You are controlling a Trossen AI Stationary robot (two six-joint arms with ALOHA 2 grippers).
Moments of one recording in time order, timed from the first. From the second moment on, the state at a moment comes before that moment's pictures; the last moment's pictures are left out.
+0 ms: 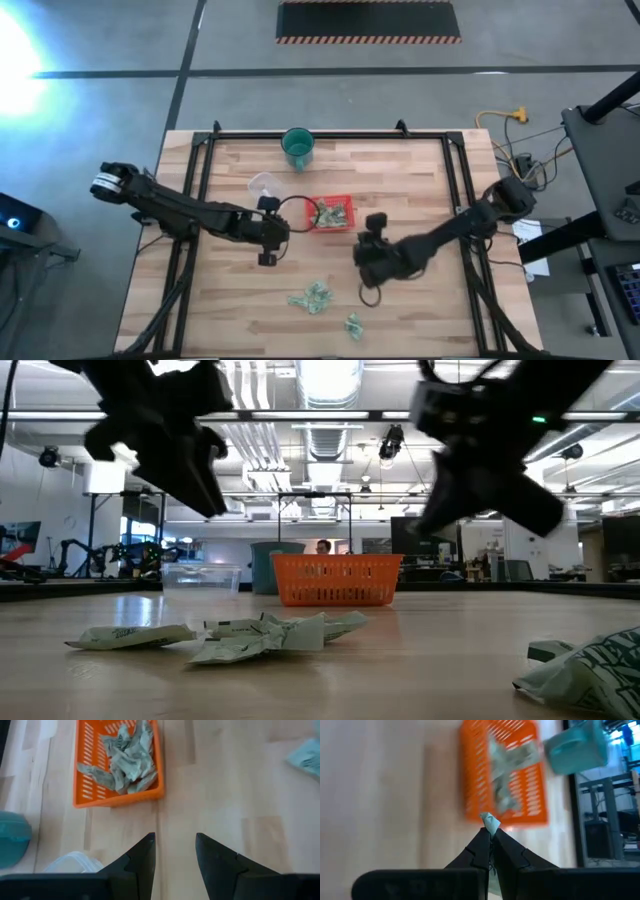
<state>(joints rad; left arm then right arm) -0.26 1.34 0.85 -0.46 -0.35 -0.06 0.44 1.74 1.04 -0.56 0.80 0.16</state>
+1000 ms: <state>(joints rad) -0.31 1.28 0.78 -0.40 -0.35 -0.10 0.05 1.74 1.02 -0.17 0.41 -0.16</state>
